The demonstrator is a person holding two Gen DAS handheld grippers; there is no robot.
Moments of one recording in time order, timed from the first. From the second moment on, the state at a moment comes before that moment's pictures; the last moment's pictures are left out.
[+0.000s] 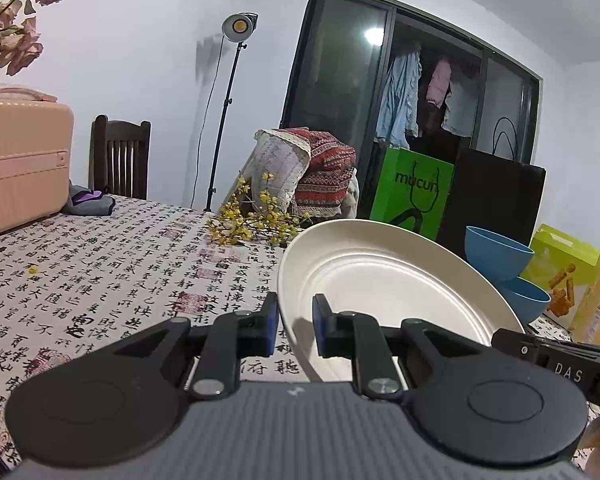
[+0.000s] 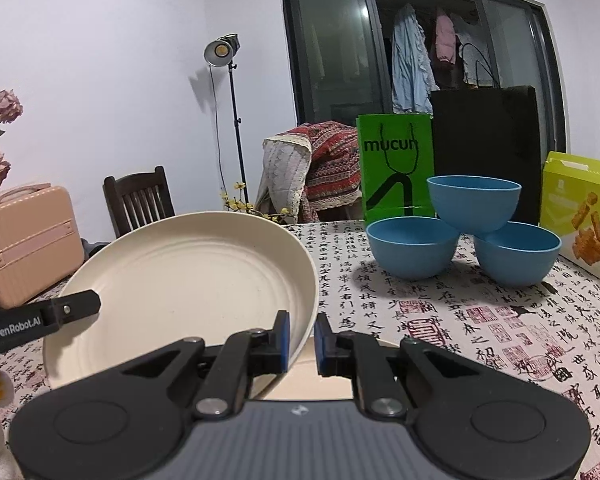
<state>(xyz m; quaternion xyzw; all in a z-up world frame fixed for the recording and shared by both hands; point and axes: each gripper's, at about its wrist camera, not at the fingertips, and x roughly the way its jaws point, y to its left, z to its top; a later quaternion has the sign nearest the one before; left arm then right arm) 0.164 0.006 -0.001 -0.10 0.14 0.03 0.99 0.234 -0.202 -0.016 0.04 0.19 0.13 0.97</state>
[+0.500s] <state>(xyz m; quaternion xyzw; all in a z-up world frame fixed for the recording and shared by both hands) 0.167 -0.018 -0.009 -0.08 0.15 0.01 0.99 0.228 -0.229 -0.023 0.06 0.19 0.11 0.97</state>
